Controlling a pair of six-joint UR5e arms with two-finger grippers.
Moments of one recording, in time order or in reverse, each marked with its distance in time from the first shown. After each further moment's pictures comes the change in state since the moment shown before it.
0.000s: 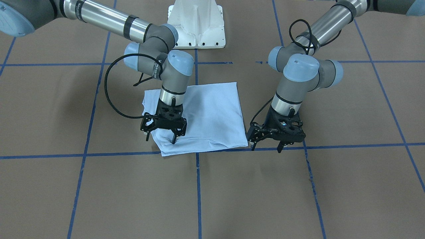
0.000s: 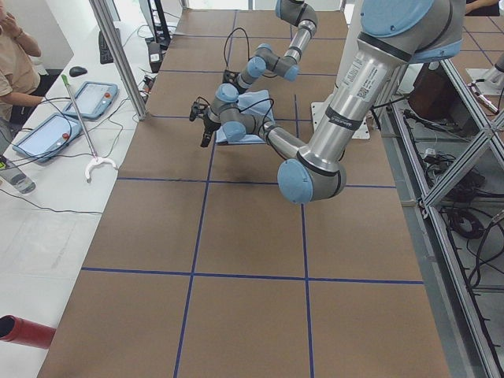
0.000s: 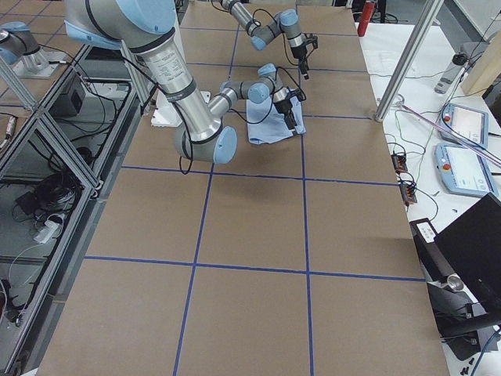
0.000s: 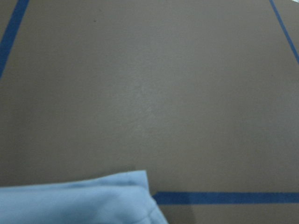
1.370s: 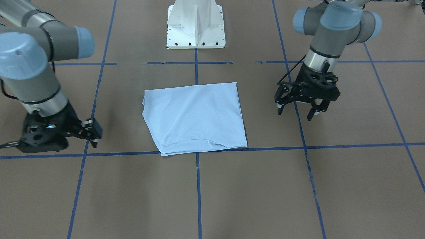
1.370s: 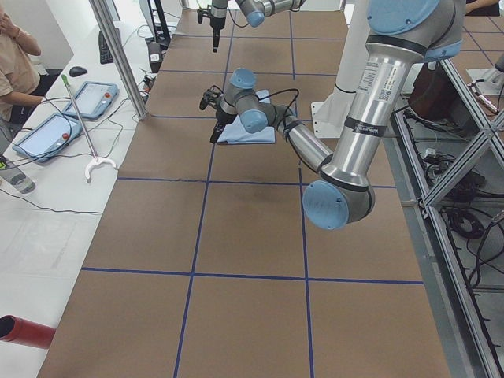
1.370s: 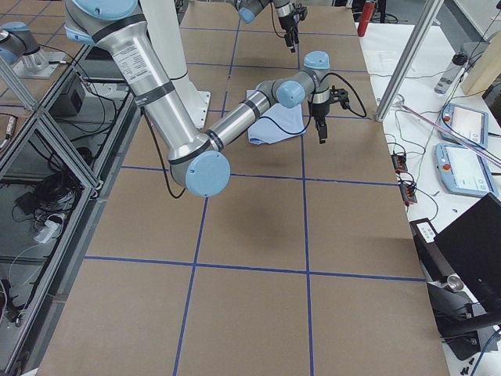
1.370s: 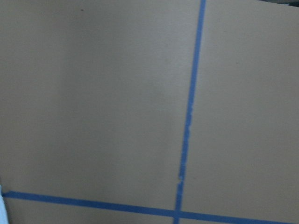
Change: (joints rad) left arm -0.123 0.282 -0.509 0.313 -0.111 0.319; right arm 0.533 -0.302 0.396 -0.064 0.741 -0.537
